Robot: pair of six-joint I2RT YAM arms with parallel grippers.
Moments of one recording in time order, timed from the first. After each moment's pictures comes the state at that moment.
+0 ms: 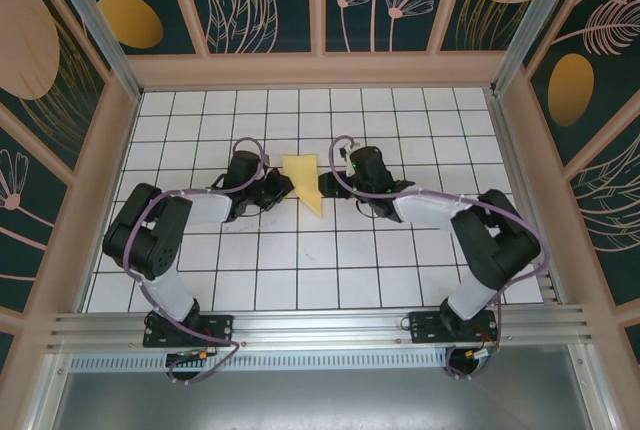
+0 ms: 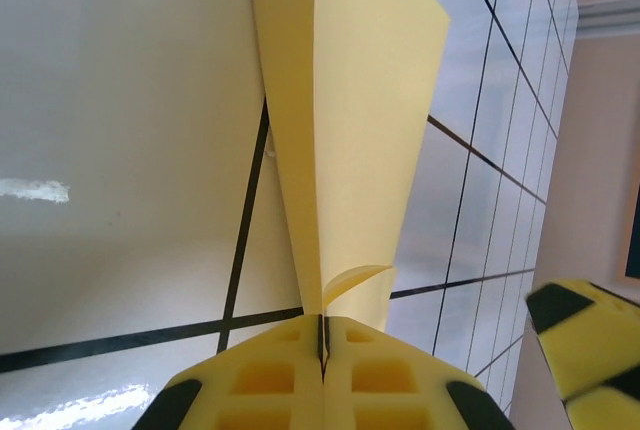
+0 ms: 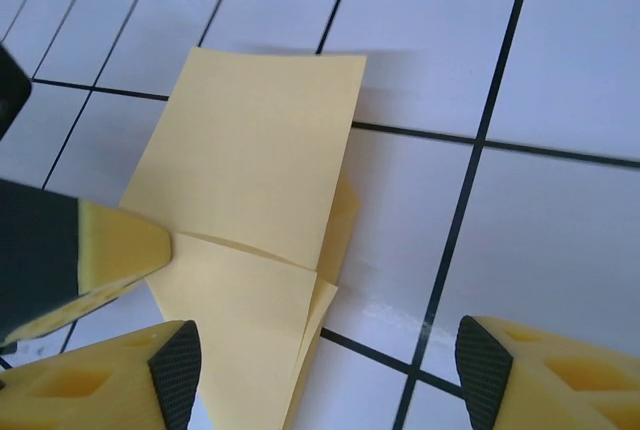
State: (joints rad) left arm -0.41 1.74 0.74 0.31 0.44 -1.07; right arm 0.66 1.62 0.83 0.16 -0.09 0.42
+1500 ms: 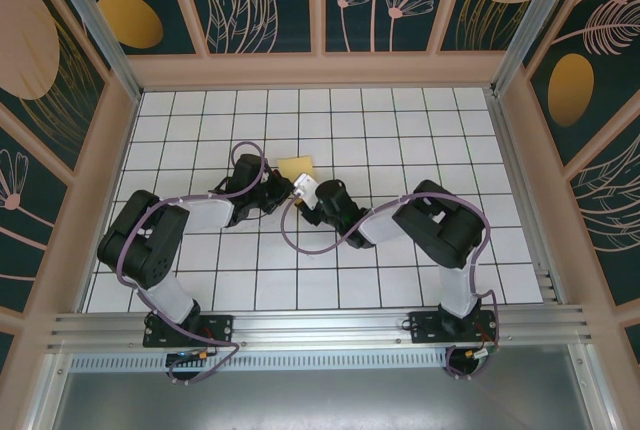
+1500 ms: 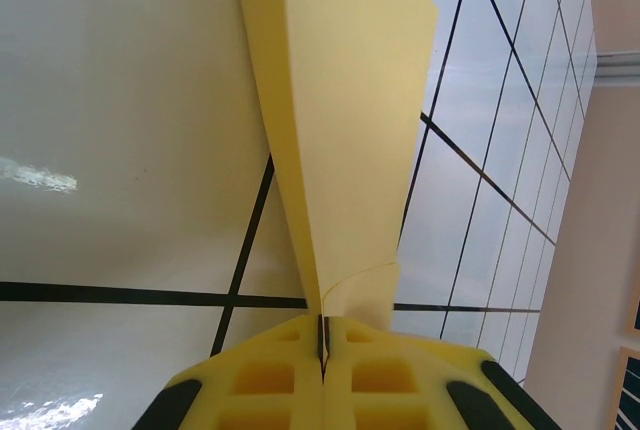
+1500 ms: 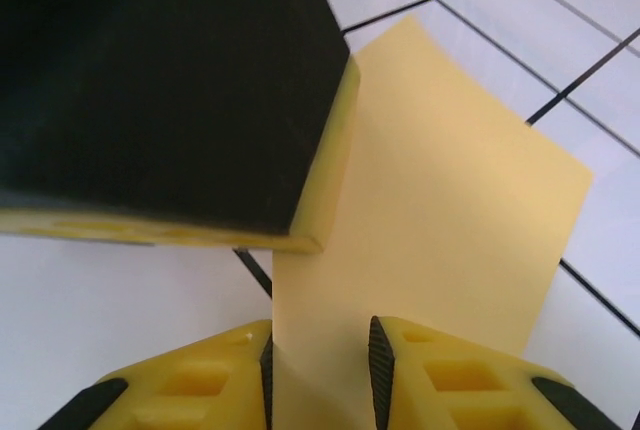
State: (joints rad) left arm -0.47 1.68 0.72 0.26 0.31 -1.16; right arm 0.88 1.93 0.80 0.65 0.12 -0.21
